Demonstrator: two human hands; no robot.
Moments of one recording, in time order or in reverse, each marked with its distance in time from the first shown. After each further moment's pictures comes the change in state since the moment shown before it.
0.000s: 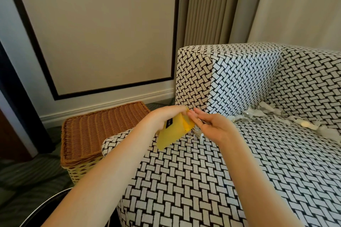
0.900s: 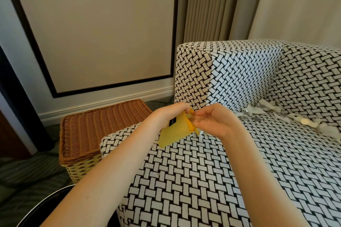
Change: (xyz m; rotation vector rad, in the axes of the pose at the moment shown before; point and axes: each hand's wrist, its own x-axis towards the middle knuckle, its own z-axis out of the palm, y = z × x) left_hand -0.001 0.005 0.009 -0.031 -0.083 0.032; right_hand 0.004 -0.010 0.000 -0.195 -0.119 0.156
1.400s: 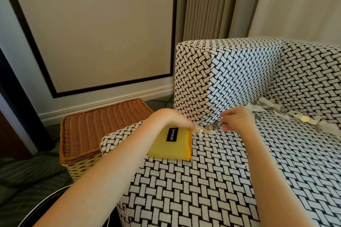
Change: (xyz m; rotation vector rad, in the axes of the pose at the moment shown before) left_hand -0.001 0.000 0.006 0.866 -0.041 0.028; right_hand 0.005 -0.022 -0.064 -1.215 0.719 -0.348
